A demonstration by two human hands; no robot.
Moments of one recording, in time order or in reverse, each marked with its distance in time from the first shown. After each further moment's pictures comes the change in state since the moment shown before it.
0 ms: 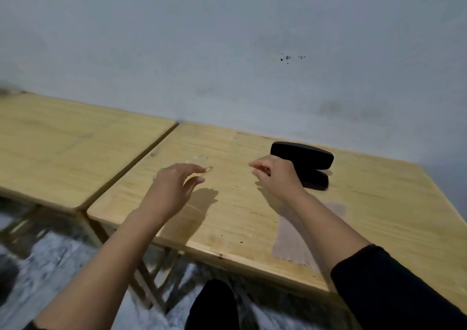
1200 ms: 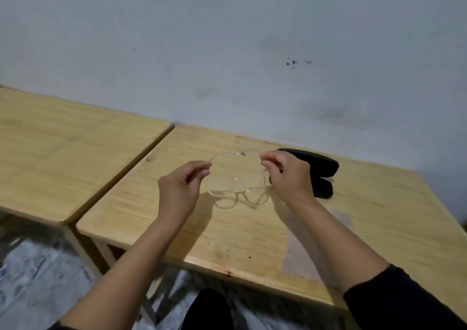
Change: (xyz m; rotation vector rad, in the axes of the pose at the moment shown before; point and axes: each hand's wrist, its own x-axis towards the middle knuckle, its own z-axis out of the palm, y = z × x) left_hand 0.018 -0.004 0.030 -0.530 0.331 -0.135; right_hand 0.006 -0.019 -0.006 0.017 0.327 -0.039
